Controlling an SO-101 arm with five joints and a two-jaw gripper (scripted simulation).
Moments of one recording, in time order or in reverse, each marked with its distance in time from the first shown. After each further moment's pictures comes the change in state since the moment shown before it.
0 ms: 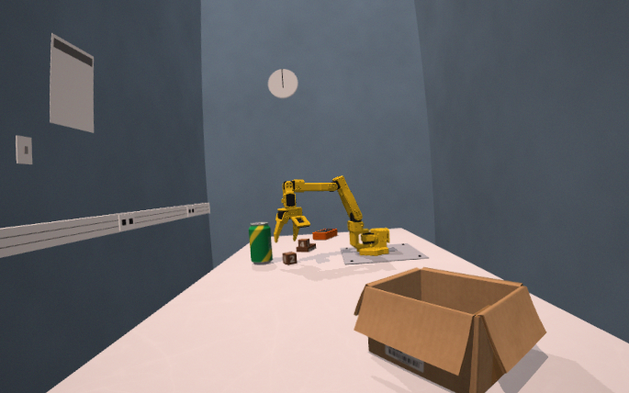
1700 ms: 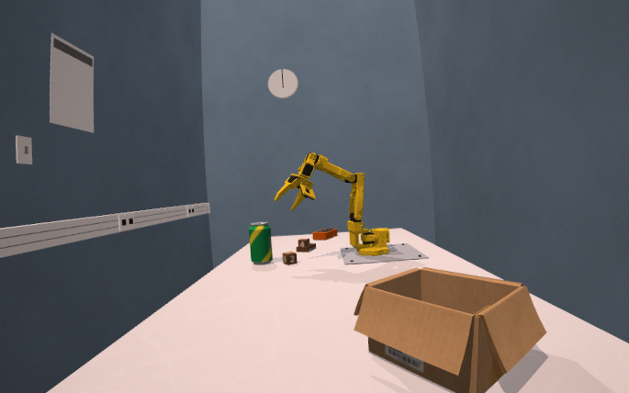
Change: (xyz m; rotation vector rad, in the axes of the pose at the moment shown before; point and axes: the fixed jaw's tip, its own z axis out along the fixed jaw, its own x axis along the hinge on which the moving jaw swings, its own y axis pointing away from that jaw) arm 0.002 0.001 -0.092 0.458 0.153 -0.001
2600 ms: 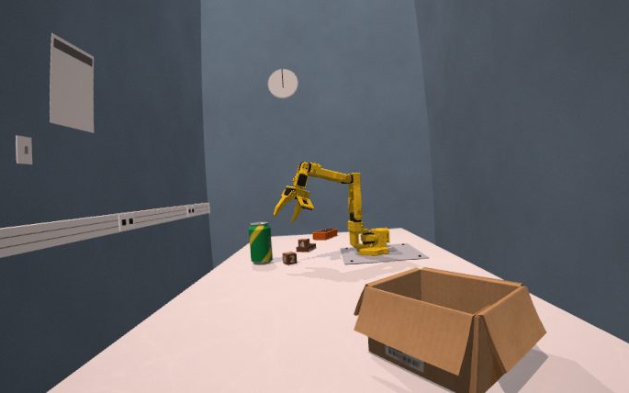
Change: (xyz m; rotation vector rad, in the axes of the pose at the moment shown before) arm -0.004 0.014 0.031 -0.142 -0.046 -0.001
